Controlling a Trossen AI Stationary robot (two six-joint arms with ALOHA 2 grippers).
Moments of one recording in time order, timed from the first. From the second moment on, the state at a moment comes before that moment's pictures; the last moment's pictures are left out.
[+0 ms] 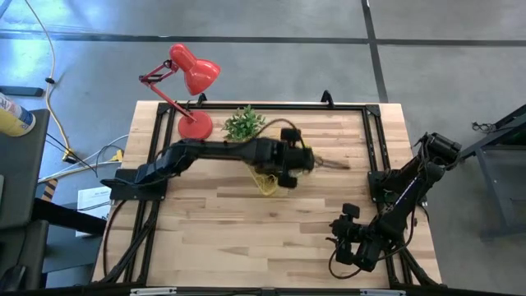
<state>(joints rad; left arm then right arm) 0.06 2.28 2.35 -1.09 -0.51 0.28 0.96 1.49 0.83 -0.60 0.60 1.14</state>
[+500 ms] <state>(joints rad) 0.17 2.28 2.23 -0.99 -0.36 0.35 0.93 1.49 0.83 -0.59 0.62 1.21</state>
